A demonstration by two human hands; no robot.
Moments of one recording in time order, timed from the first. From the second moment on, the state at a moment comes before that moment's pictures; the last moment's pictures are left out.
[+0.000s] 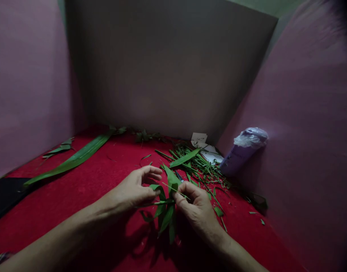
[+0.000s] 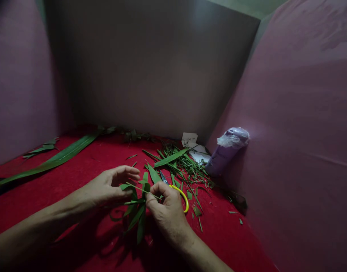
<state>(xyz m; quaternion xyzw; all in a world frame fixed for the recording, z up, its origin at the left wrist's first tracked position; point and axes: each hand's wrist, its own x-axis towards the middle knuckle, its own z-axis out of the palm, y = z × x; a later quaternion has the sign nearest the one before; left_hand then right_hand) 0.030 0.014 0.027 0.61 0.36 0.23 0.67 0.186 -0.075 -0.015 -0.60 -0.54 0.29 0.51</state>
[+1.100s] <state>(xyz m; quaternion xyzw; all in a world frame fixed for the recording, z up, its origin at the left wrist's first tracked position) 0.030 0.011 0.008 0.53 0.33 0.15 0.77 0.183 -0.077 -0.017 -0.60 -0.58 0.22 0.50</state>
